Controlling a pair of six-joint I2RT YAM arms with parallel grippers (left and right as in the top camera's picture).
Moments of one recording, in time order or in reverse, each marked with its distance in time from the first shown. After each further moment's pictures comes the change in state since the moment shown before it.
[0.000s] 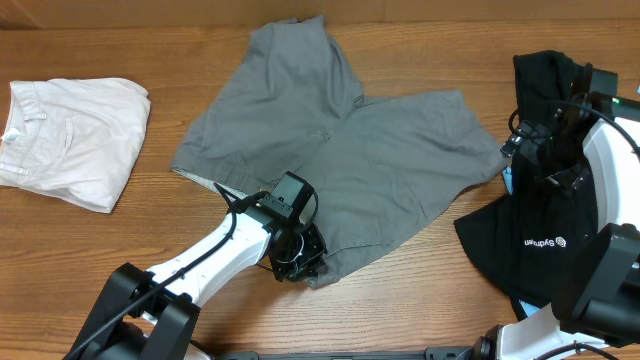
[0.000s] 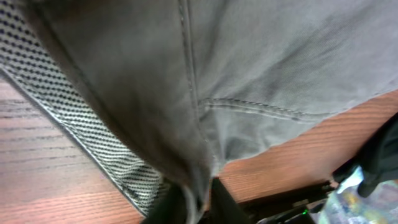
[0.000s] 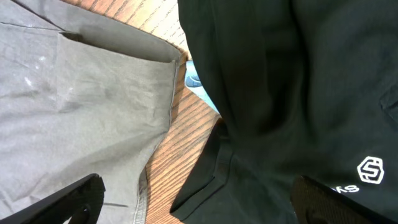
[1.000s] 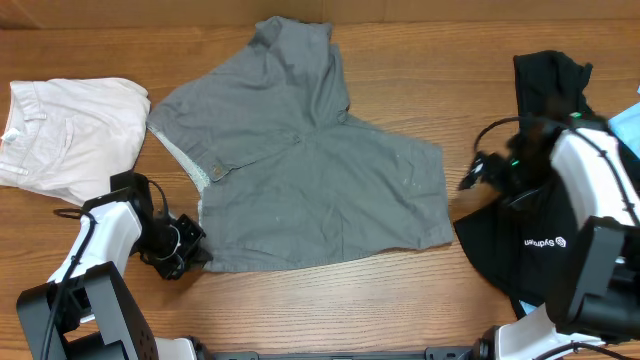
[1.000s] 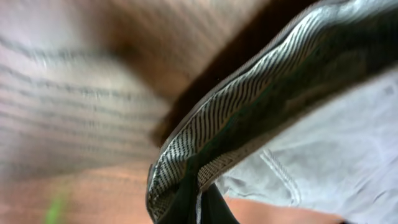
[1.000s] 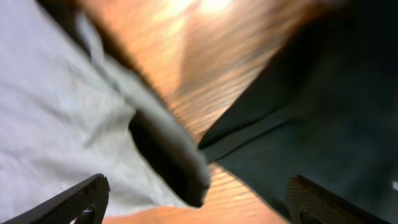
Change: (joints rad) left arm 0.878 0.000 0.000 -0.309 -0.157 0.576; right arm 0.114 0.000 -0.196 -0.040 -0.227 -0.116
